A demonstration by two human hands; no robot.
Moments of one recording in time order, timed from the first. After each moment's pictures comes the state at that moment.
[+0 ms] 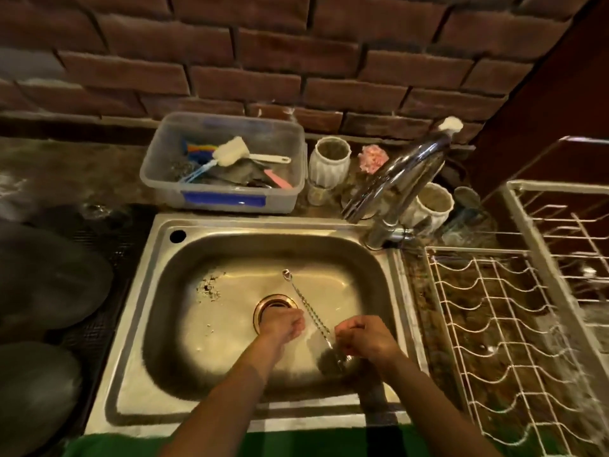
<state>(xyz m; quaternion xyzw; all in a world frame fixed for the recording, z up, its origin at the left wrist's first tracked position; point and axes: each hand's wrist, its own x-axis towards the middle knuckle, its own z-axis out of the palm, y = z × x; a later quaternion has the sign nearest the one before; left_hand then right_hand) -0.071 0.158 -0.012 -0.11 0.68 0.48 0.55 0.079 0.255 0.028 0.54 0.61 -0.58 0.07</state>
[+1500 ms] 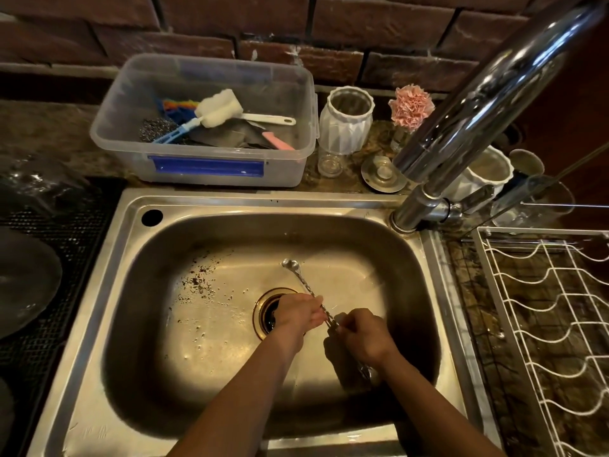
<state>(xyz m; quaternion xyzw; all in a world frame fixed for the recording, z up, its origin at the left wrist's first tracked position) -0.079 0.201 -0.111 -0.14 0.66 0.50 0.54 0.047 0.262 -0.072 0.52 0.75 -0.40 0.13</state>
